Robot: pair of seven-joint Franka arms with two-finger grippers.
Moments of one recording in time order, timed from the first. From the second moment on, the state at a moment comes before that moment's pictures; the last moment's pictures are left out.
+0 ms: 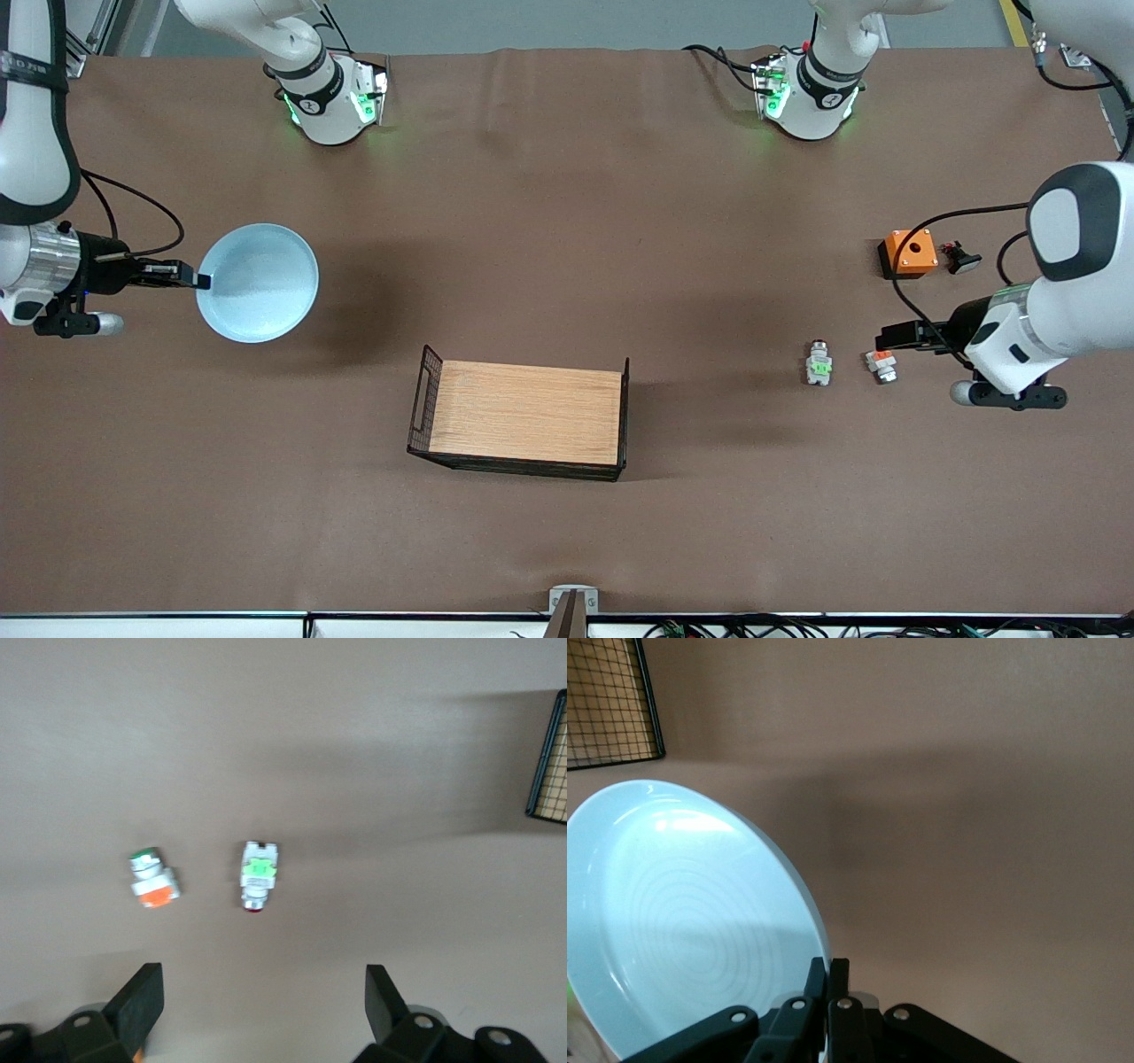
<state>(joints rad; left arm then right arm) -0.07 0.34 0.04 -1.52 -0.15 1.73 0.07 0.31 0.17 -0.55 -1.88 0.37 1.70 -0.35</state>
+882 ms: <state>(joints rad) -0.07 0.15 -0.03 -1.40 -0.08 1.44 -0.02 0.18 0.49 -0.54 -1.89 0.48 1.99 -0.96</state>
